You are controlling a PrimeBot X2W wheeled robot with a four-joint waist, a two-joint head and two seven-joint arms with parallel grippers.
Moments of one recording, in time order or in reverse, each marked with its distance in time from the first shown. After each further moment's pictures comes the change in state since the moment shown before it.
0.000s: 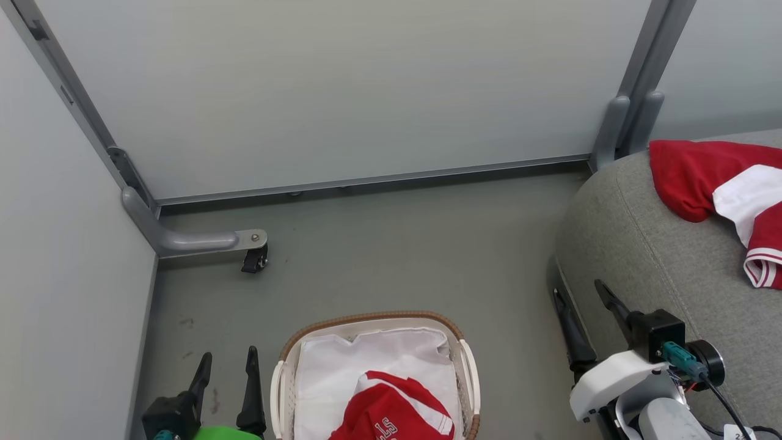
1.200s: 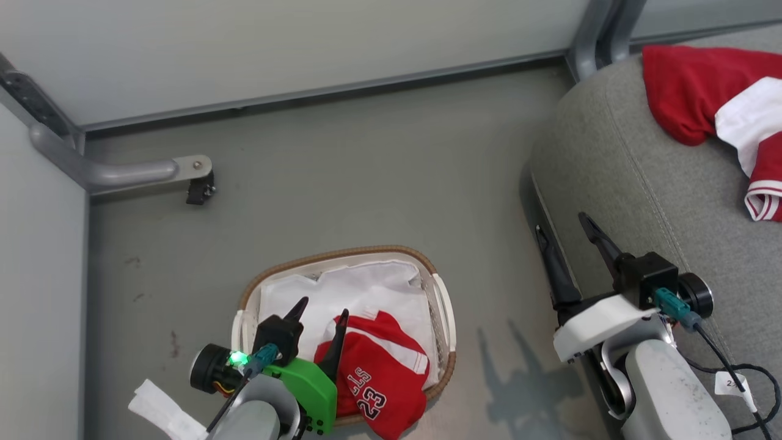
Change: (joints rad) left arm -0.355 0.013 -0.331 0.374 0.062 -0.053 0.002; right arm -0.126 0.000 0.041 -0.051 -0.011 0.000 0.000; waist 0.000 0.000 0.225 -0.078
